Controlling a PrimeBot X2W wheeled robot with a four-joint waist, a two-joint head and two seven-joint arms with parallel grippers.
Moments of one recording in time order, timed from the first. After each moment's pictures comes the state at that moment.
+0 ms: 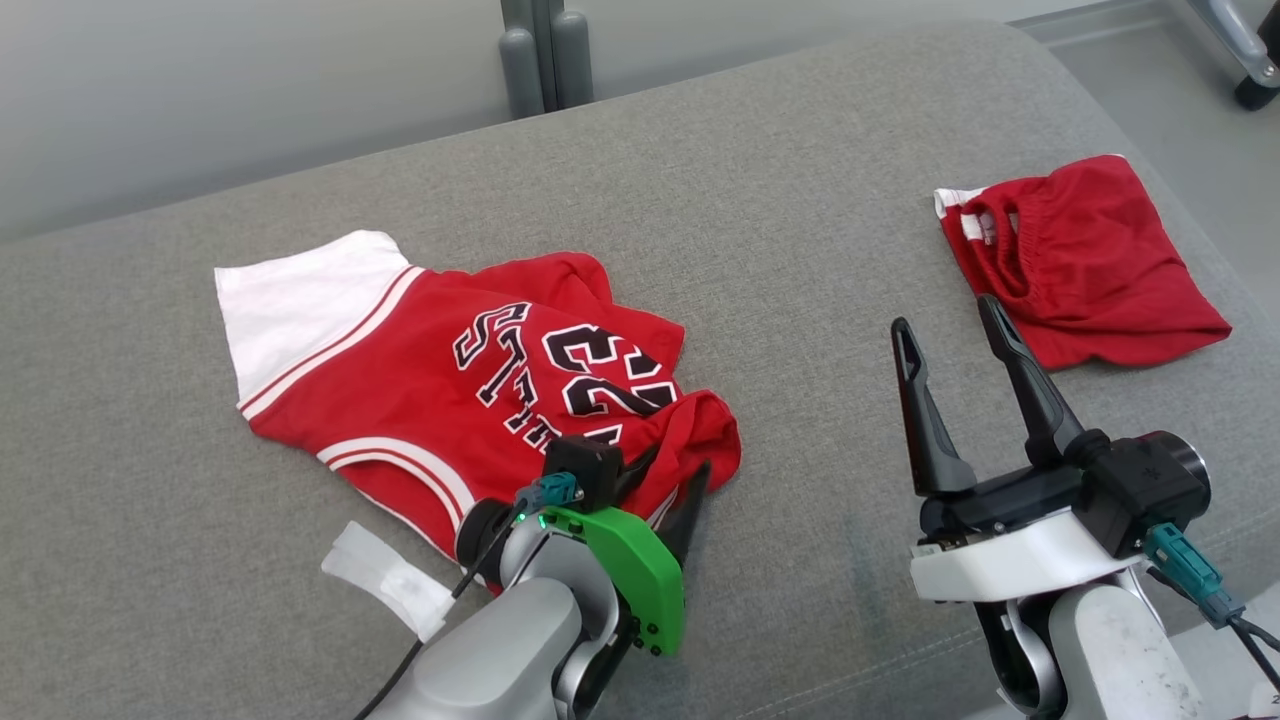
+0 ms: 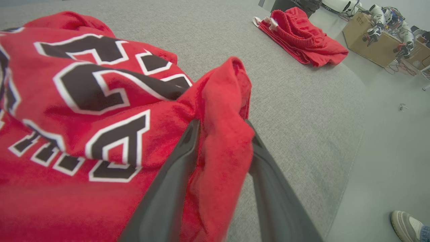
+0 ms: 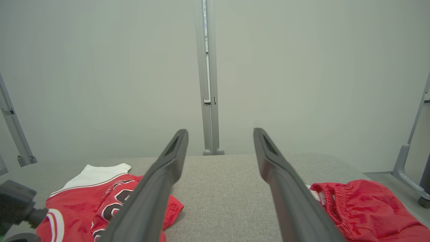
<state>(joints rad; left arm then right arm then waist) -0.61 0.05 -1.05 0.74 -0.90 0.02 -0.20 -0.12 -0.05 0.13 -0.07 0.11 0.13 -0.26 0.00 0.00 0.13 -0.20</state>
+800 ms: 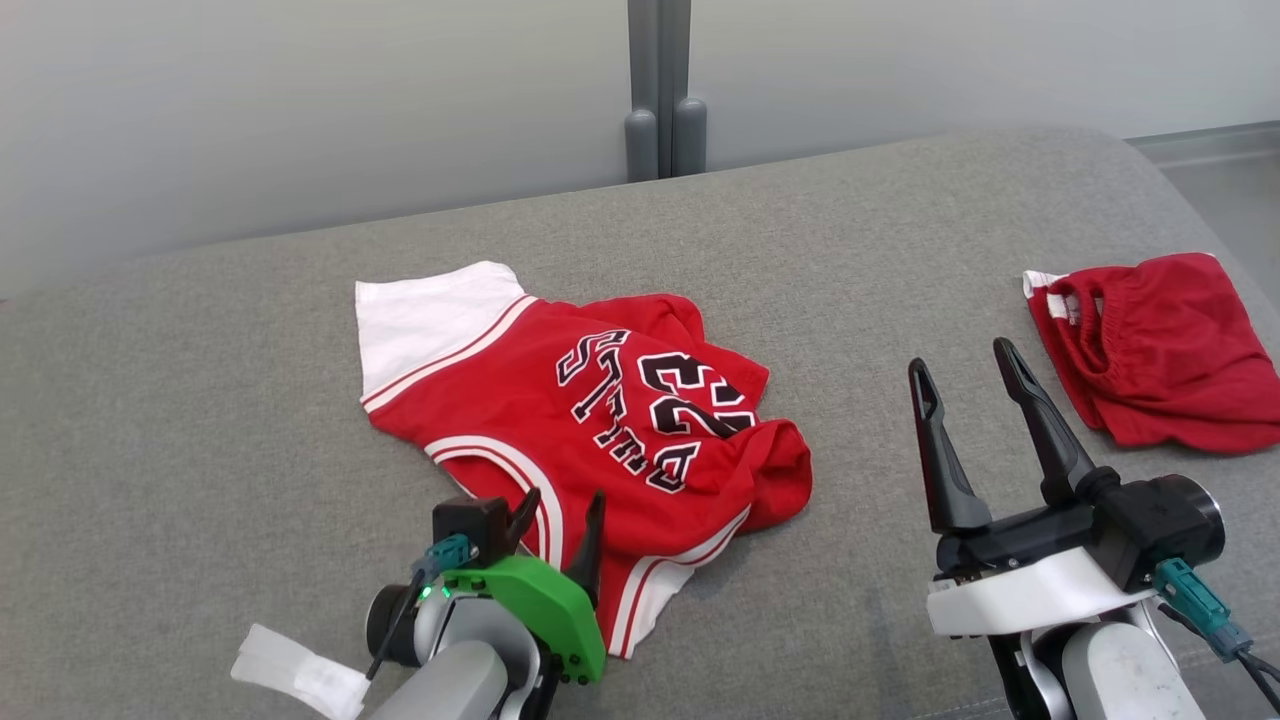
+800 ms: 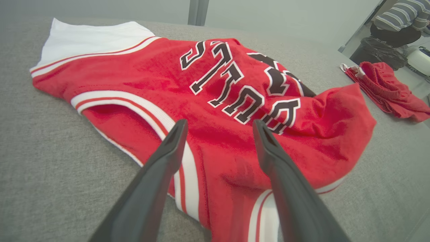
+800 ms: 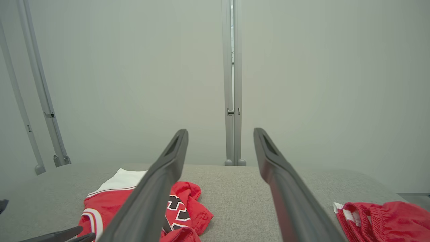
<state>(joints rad) -0.44 0.09 -0.84 0.72 -0.86 0.10 -0.26 -0.05 -0.05 0.11 -0.08 0.10 0.13 -0.26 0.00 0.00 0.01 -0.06</state>
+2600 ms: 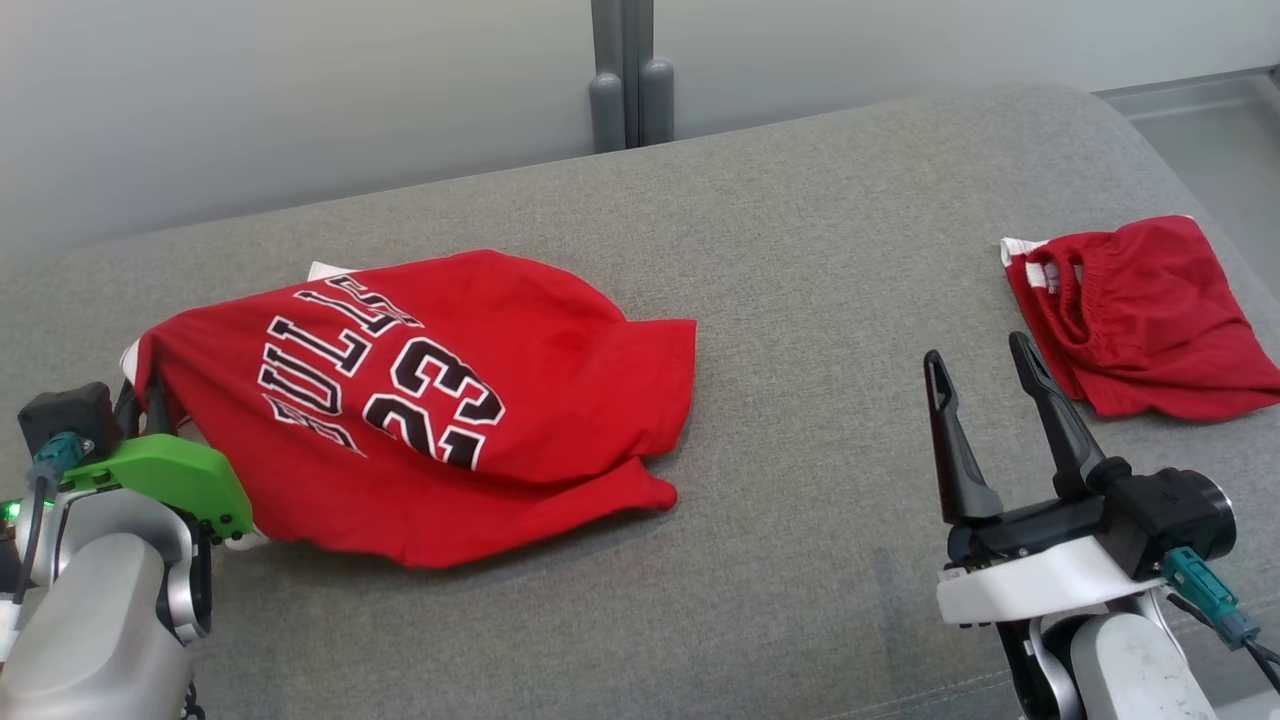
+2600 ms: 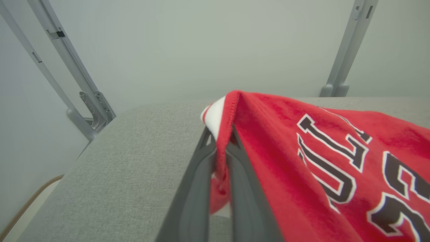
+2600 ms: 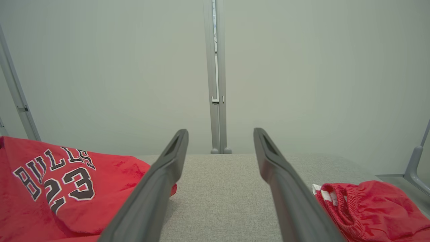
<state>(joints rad) -0.54 0.39 -0.40 0.79 -0.63 0.18 -0.25 -0.07 -0.05 0.08 -0.06 0.10 0.13 -0.26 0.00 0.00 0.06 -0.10</state>
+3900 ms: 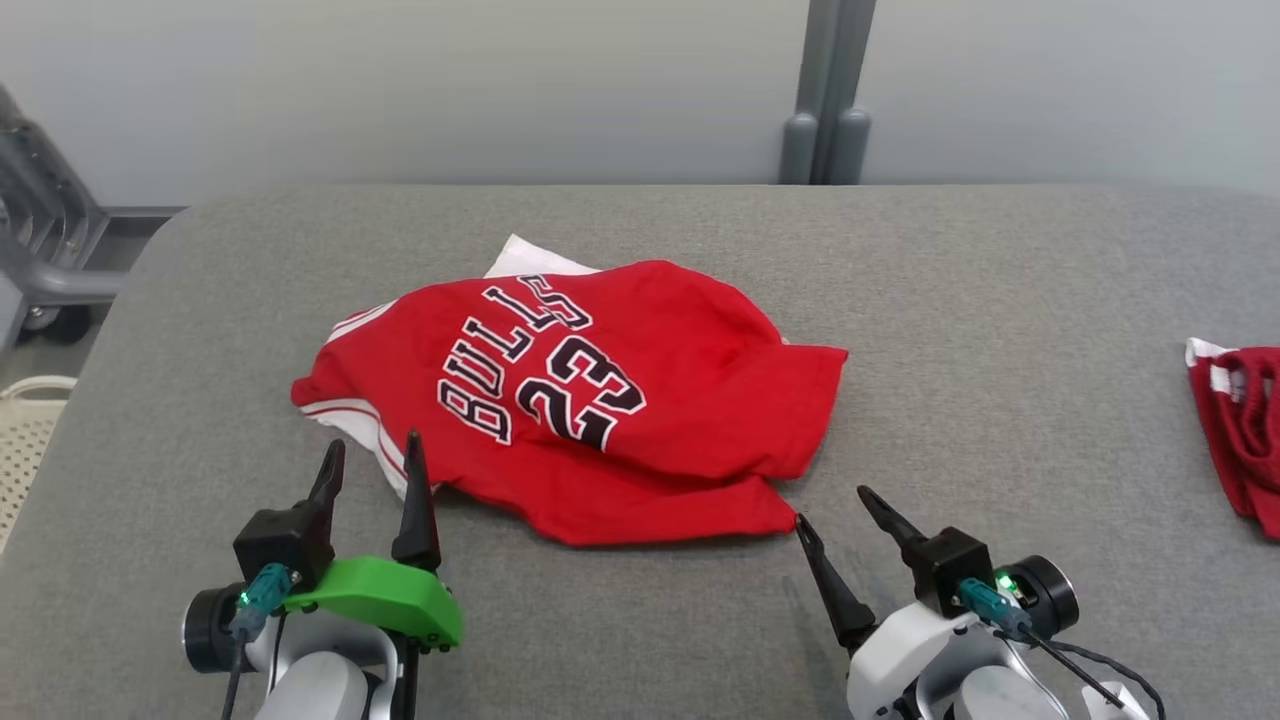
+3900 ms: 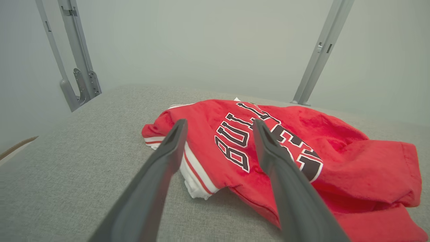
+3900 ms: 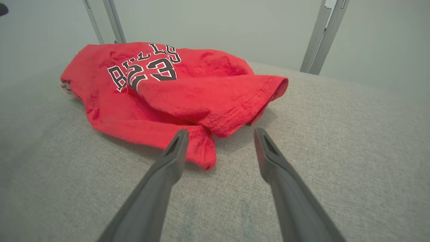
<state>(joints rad) -0.21 0.19 -0.38 0.36 -0.52 0.18 -0.26 -0.16 -0.05 0.27 0.46 0.04 0.13 -0.26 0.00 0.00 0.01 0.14</state>
